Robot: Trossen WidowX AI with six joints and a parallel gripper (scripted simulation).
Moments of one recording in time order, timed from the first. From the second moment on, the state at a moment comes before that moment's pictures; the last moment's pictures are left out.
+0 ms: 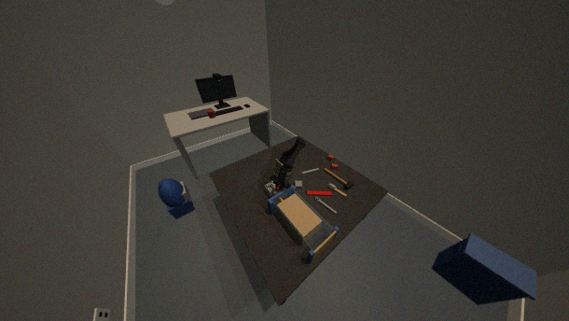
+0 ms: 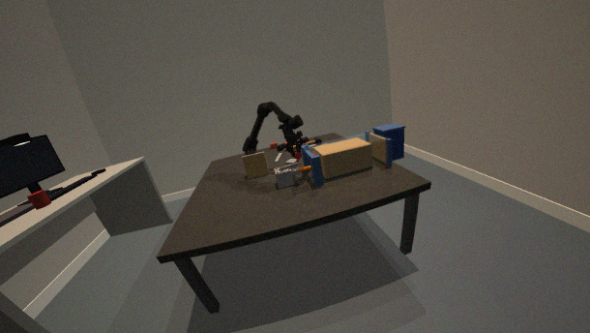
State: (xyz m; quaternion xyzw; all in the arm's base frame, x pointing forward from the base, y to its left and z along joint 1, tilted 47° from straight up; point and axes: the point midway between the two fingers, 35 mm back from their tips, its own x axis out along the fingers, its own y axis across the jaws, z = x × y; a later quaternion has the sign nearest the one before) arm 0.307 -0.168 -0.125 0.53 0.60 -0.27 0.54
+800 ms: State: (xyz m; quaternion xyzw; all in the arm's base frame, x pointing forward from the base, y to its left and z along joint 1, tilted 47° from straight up) arm 0.290 -0.145 -0.102 0.53 0.60 -0.27 0.53
